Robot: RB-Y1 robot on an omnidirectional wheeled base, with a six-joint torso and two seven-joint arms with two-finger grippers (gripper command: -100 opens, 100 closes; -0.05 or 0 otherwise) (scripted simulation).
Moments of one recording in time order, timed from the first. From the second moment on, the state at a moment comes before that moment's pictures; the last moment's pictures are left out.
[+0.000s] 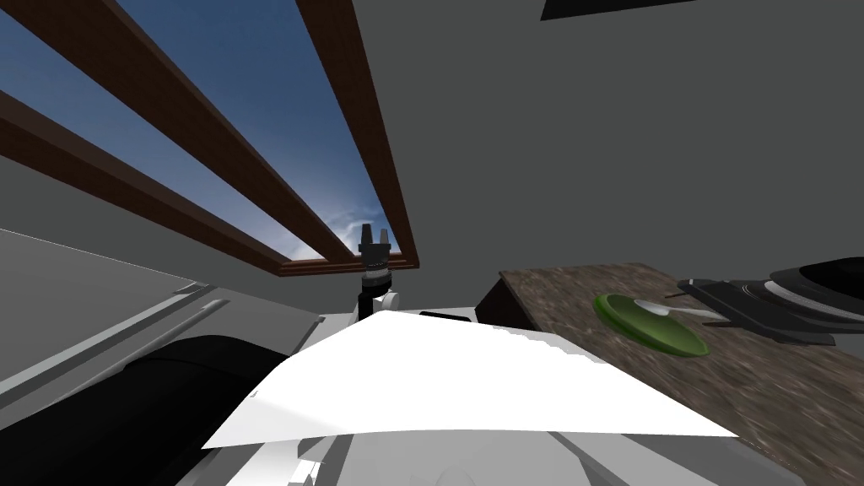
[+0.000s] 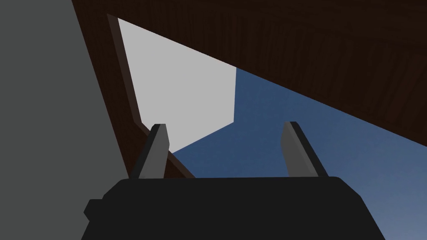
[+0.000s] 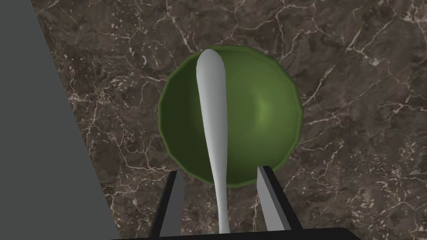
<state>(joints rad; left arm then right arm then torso) 0.47 0.03 -0.06 -2.26 0.03 -0.63 -0.03 0.55 -1.74 -0.24 -1.26 1.46 -1.16 0.35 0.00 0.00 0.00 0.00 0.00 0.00</state>
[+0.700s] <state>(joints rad) 0.47 0.03 -0.06 -2.26 0.03 -0.63 -0.03 0.57 -1.76 -0.30 -1.27 1.47 -1.20 0.34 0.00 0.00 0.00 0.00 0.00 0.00</state>
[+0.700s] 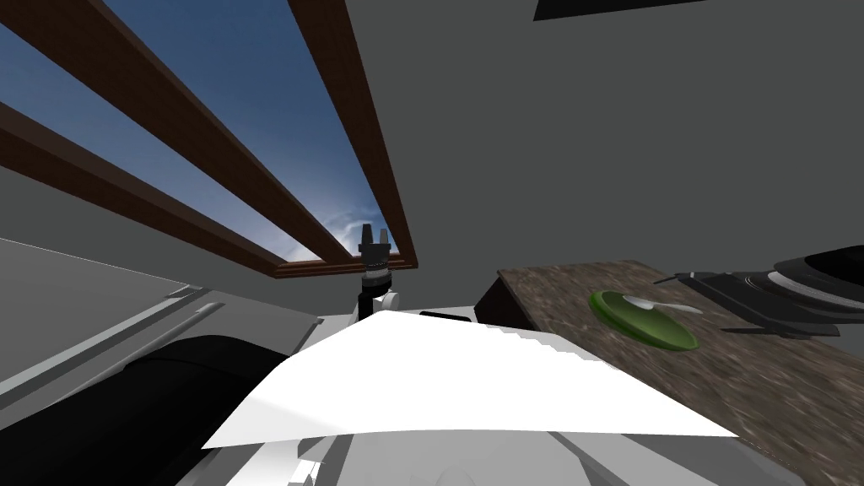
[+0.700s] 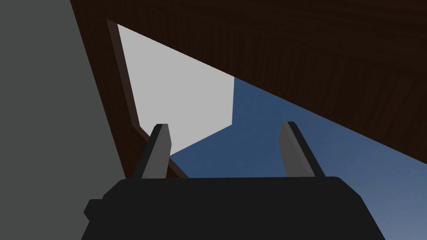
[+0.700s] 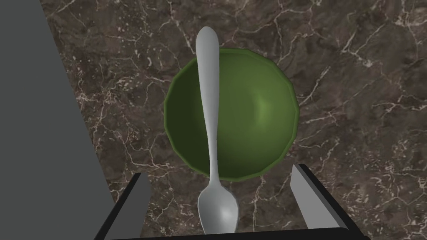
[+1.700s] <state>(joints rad) 0.47 0.03 -0.06 -2.26 0.03 -0.63 -0.03 0.51 -1.84 -0.29 -1.26 1.41 -1.26 0.33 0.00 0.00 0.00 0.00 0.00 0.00</state>
